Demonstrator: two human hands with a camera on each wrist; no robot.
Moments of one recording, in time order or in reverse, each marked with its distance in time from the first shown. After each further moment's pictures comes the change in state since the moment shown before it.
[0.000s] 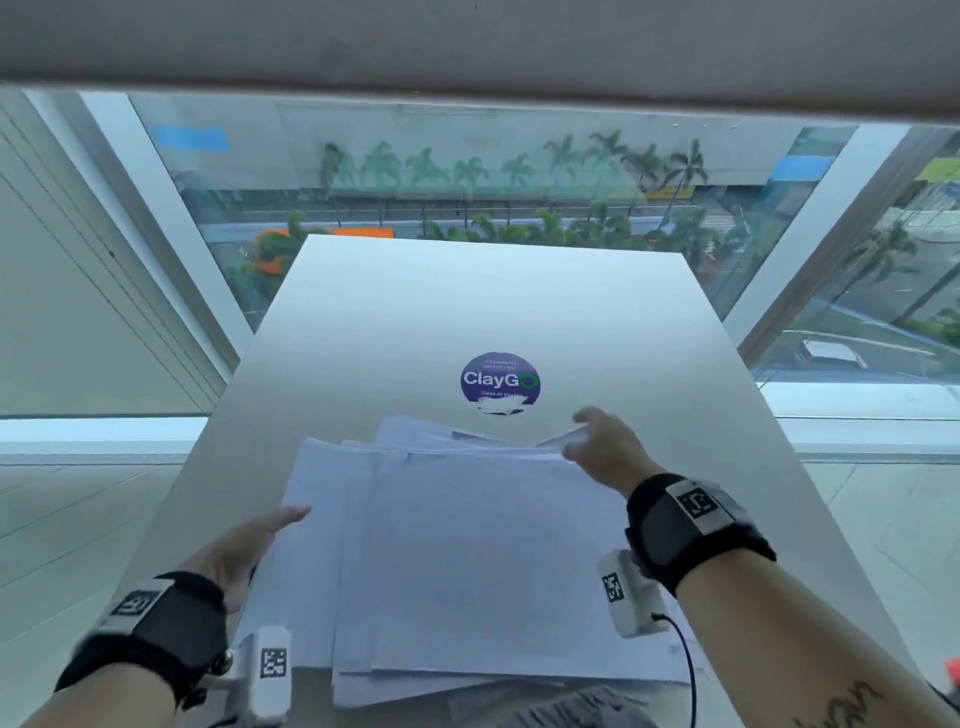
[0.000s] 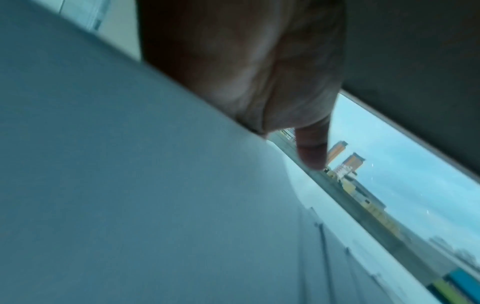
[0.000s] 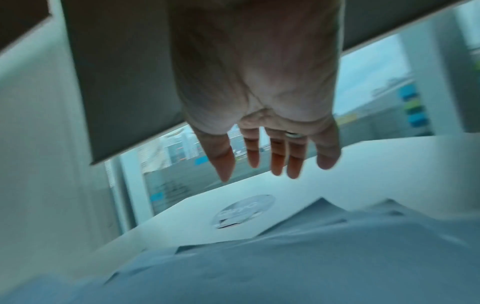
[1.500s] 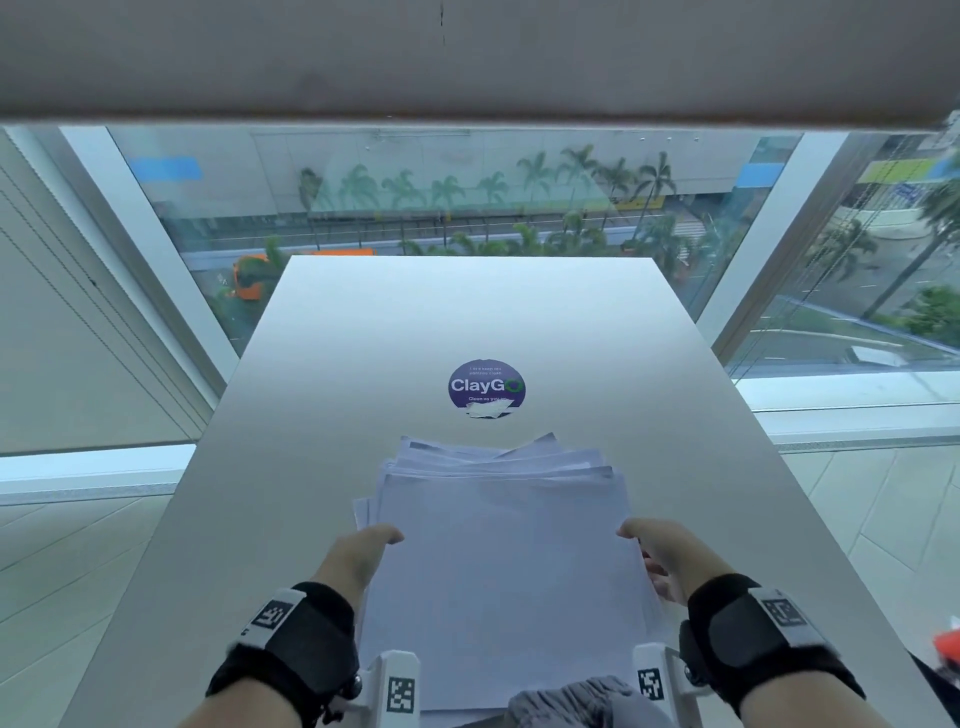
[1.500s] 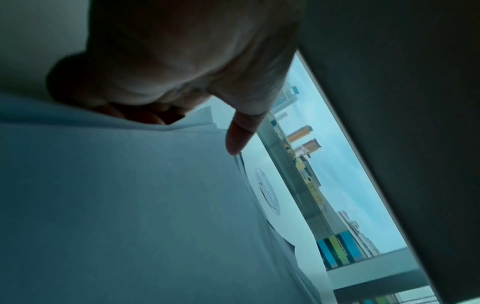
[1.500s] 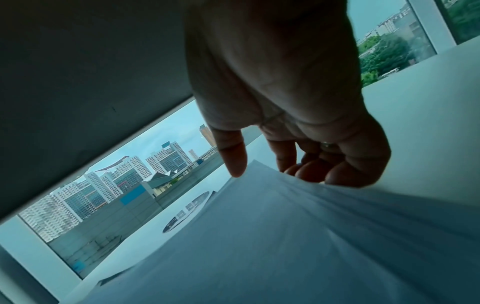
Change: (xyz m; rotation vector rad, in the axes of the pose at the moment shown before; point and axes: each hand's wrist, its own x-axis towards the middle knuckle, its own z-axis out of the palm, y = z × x) left_hand -0.019 0.003 0.101 0.047 0.111 0.032; right_hand -0.073 0.080 0.020 0.610 -0.110 0.612
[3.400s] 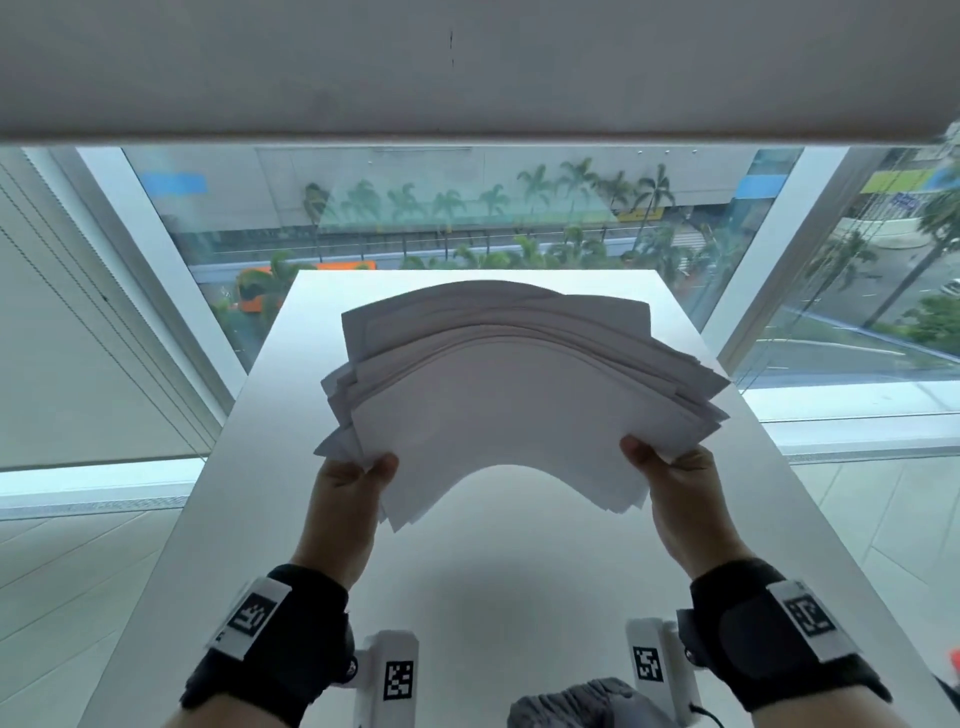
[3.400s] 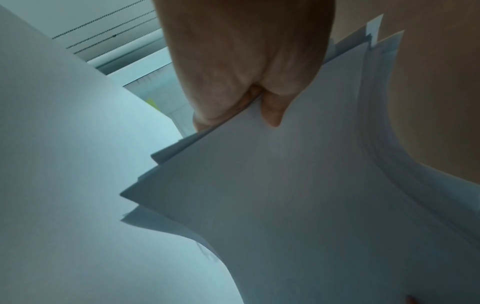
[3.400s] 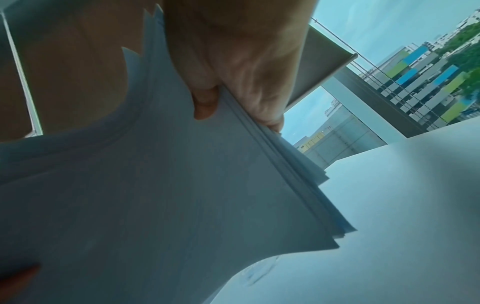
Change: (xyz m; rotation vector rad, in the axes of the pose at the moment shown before) left_hand -0.016 0.047 -0.018 -0.539 -0.148 0.857; right_hand -0.043 -0.056 0.010 0.603 0.031 -0.941
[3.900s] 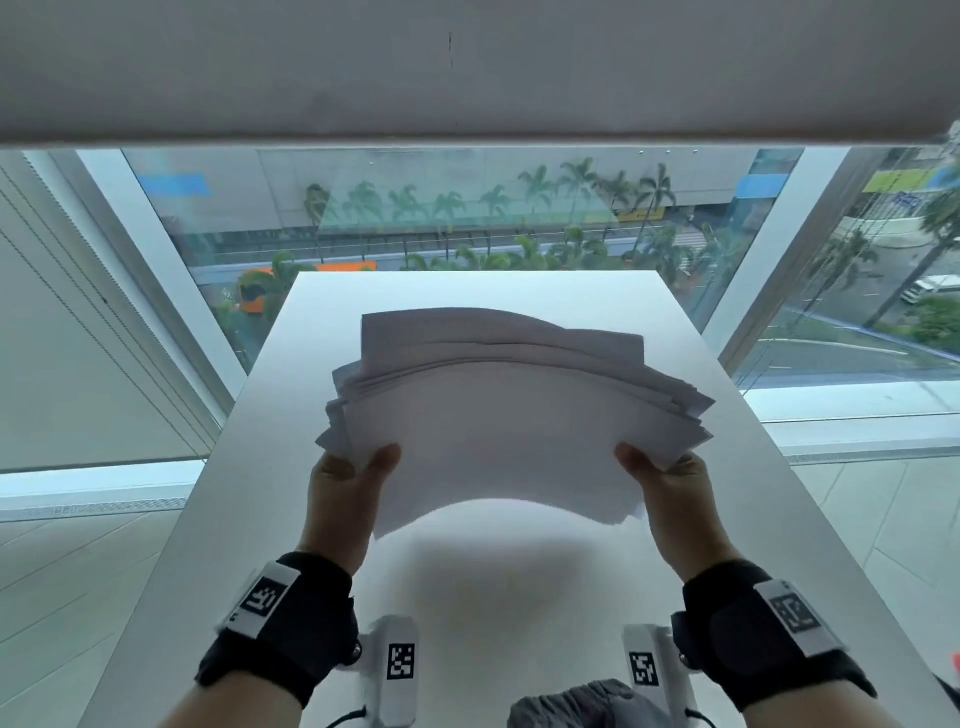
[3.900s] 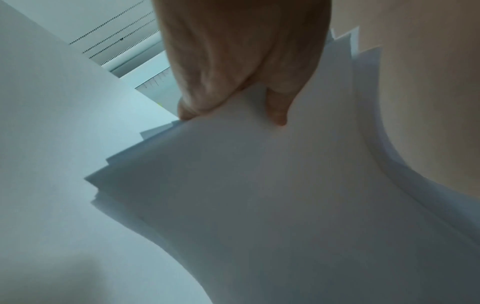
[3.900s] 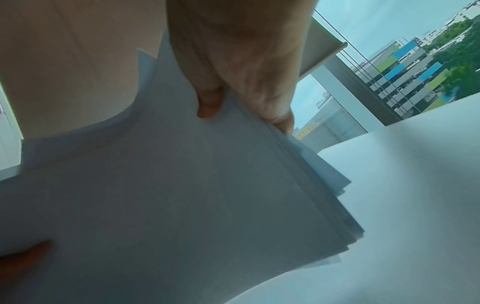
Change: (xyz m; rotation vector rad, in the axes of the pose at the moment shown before) left_hand 0.003 0.006 0.005 0.081 0.107 0.005; right_hand 0.001 0.008 -0.001 -0.067 0.032 0.073
